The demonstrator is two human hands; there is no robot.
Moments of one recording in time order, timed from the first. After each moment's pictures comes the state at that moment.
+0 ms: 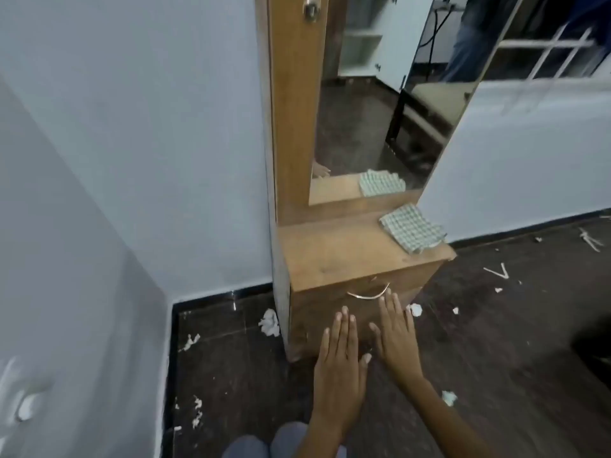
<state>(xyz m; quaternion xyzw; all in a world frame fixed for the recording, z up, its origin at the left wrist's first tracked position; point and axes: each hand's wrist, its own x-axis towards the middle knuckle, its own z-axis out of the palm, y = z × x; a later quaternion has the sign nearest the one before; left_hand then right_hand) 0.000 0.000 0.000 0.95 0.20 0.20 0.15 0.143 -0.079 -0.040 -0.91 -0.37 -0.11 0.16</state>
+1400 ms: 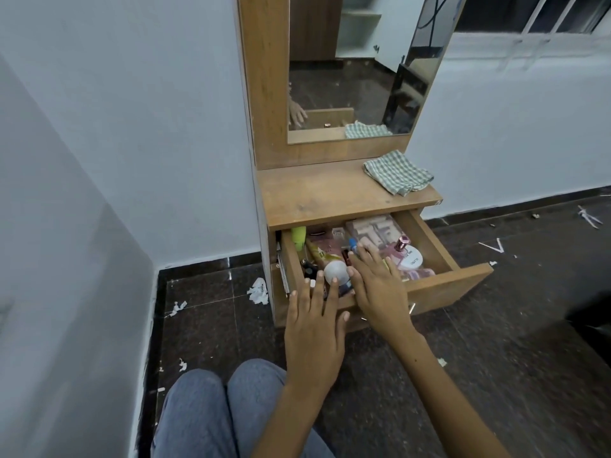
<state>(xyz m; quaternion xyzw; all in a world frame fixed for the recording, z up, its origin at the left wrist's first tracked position) -0.031 -0.037 -0.011 0.94 0.26 0.17 0.13 0.110 -0.096 0.001 -0.88 -0.42 -0.09 0.17</state>
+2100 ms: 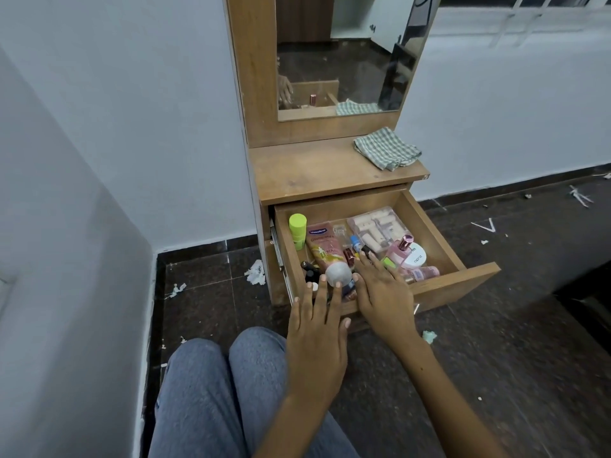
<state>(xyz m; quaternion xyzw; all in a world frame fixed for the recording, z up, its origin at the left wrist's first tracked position) -0.071 -0.088 -0.009 0.95 0.25 0.14 0.13 0.070 -0.149 -0.001 -0.91 -0.39 -0.05 0.15</state>
